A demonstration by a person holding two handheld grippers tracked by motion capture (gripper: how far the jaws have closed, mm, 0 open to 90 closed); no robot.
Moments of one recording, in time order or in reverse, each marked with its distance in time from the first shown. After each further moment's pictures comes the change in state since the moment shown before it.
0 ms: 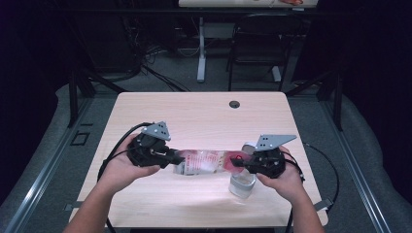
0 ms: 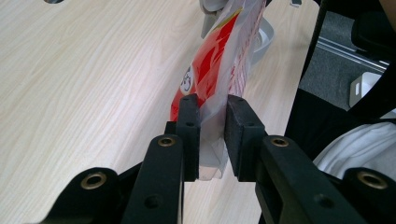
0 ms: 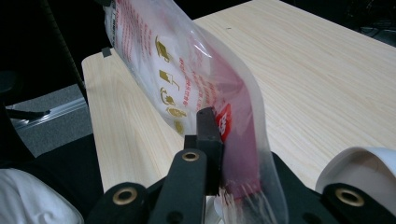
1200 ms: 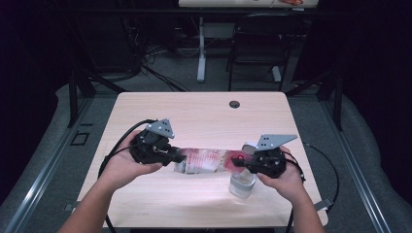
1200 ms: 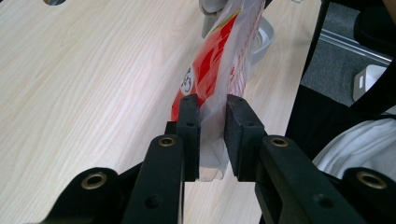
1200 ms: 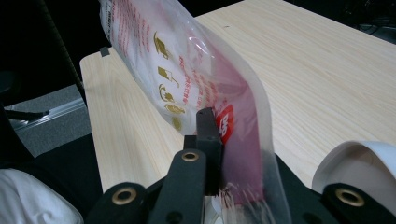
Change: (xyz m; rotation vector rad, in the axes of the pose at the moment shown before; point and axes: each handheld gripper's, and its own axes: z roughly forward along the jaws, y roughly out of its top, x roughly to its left) left arm -0.002 0.012 -0.002 0.035 0.007 0.020; right arm -0.002 -0.002 -0.001 0.001 -0.002 0.012
